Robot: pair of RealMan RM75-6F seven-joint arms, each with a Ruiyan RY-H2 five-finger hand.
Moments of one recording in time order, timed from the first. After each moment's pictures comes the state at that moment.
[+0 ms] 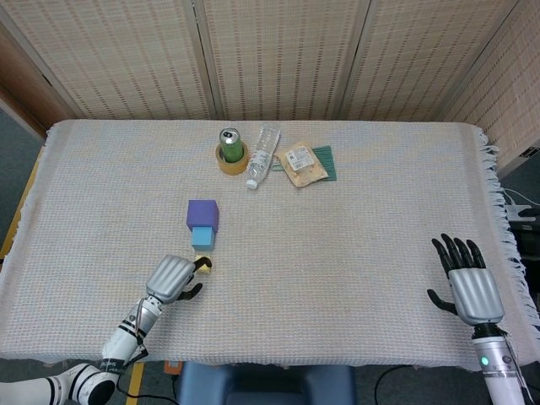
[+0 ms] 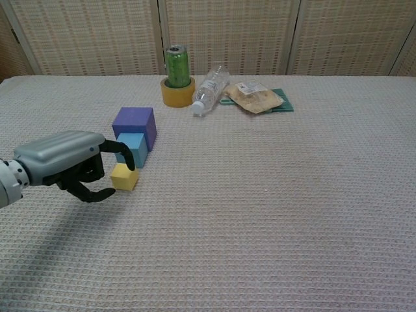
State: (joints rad) left arm -0.58 -1.57 -0.04 -1.47 1.34 1.07 0.25; right arm 0.15 -1.20 0.05 -1.63 -1.41 1.36 -0.29
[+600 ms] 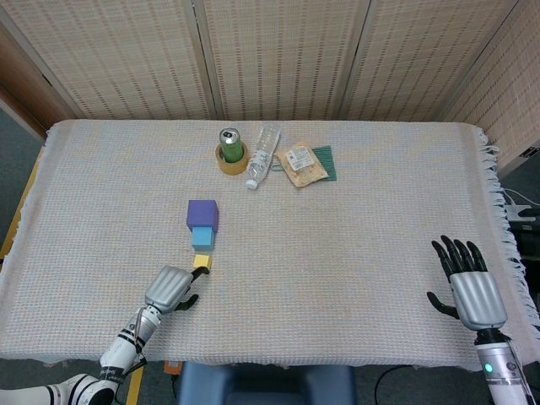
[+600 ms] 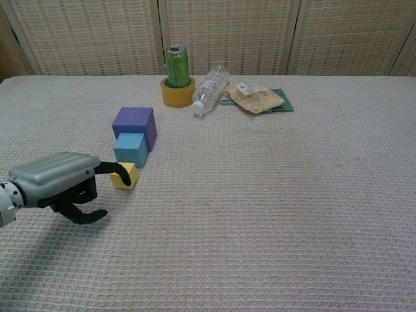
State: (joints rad) left arm -0.55 -1.58 -0.01 -1.48 1.30 1.04 0.32; right arm 0.13 -1.19 0.03 -1.64 -1.47 1.41 -0.26
